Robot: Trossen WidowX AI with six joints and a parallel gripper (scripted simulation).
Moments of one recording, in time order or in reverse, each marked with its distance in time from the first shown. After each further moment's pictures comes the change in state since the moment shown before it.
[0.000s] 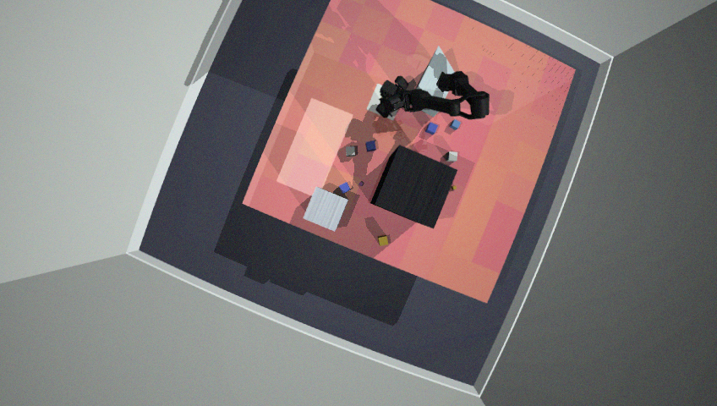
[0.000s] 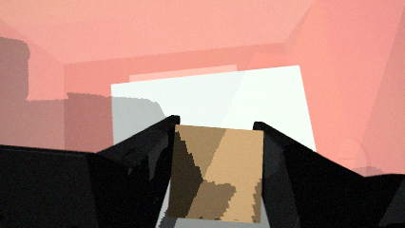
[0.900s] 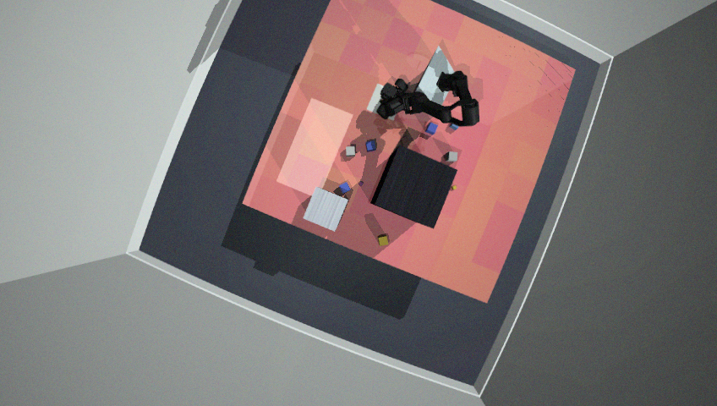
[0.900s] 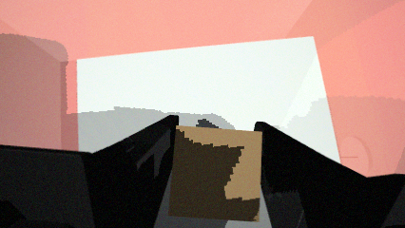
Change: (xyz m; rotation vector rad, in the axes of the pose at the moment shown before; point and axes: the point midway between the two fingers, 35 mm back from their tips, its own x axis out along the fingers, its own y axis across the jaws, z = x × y) arm 0.029 -0.007 -0.025 0.000 0.006 -0.004
